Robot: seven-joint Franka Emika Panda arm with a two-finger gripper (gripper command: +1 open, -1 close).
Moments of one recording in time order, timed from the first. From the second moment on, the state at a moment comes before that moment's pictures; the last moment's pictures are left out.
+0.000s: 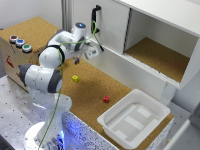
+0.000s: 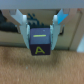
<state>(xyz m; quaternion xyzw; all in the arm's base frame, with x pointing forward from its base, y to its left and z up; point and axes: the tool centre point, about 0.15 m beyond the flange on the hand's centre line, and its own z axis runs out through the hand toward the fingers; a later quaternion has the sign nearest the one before) 0.364 0.235 0.423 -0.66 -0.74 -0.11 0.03</state>
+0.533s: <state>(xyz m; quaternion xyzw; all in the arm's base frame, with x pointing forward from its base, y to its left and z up) 0.349 0.360 0.477 -0.53 -0.84 -0.10 0.01</state>
